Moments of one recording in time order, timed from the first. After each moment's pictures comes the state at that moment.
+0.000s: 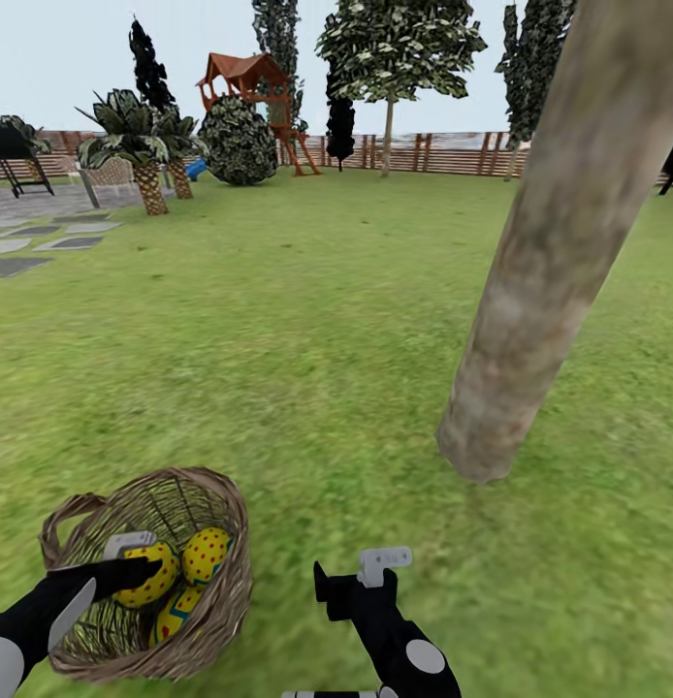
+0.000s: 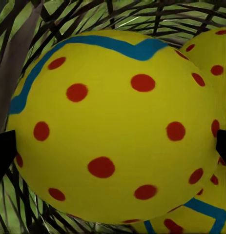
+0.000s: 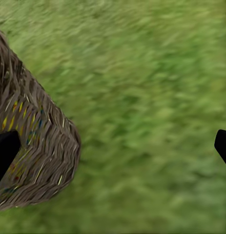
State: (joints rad) left arm -0.61 0.39 -0.22 -0.43 0.39 0.29 -0.17; right arm -0.04 0.16 0.47 -1.58 -0.22 0.47 -0.26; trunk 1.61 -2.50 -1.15
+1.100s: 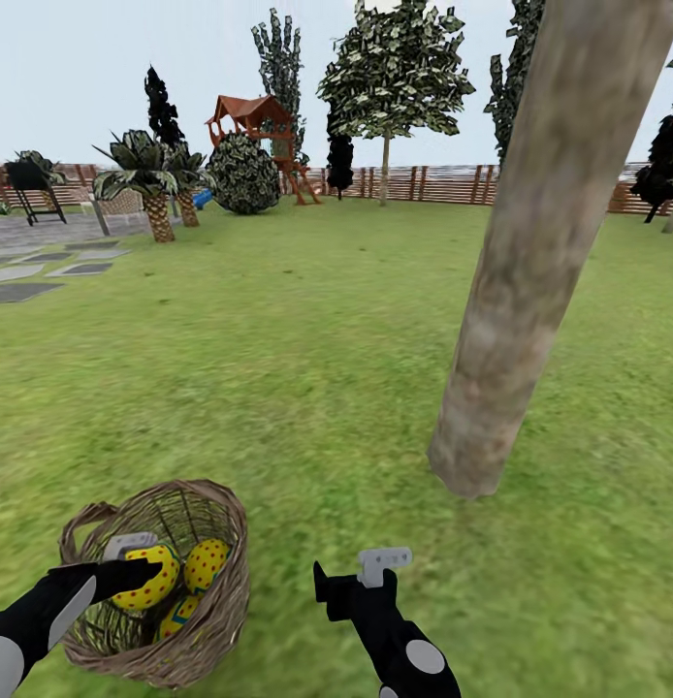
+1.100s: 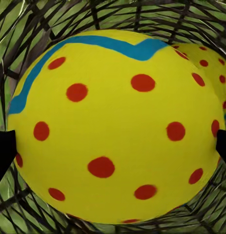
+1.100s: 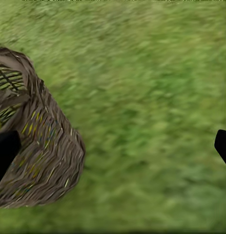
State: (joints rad) left arm -0.61 0.39 -0.22 -0.44 0.39 0.34 -0.17; right arm -0.04 0.16 0.47 -1.58 -0.21 0.47 -0.26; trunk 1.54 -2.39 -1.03
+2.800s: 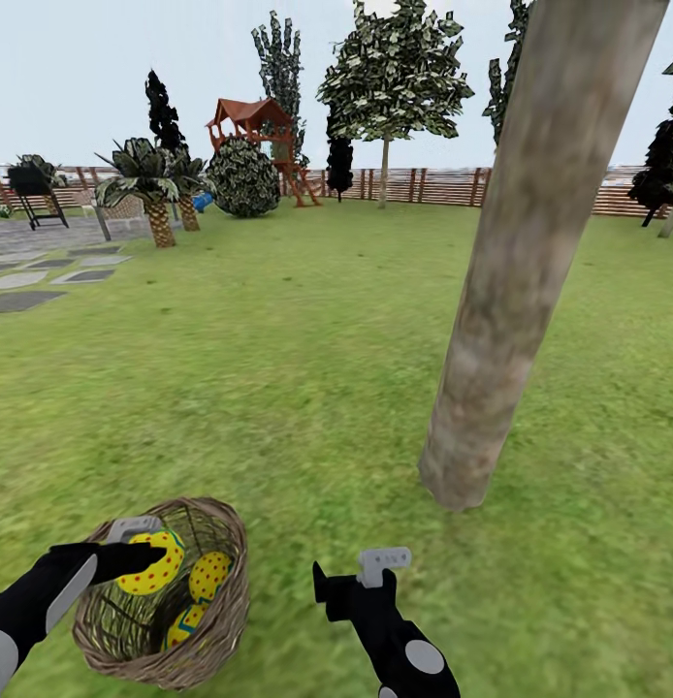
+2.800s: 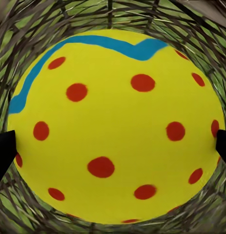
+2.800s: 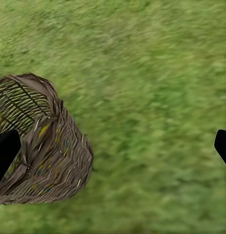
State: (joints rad) left arm -0.61 0.41 -0.20 -0.59 0.39 0.49 -0.18; right arm -0.04 0.16 0.47 -1.58 -0.22 0.47 -0.26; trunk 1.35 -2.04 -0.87
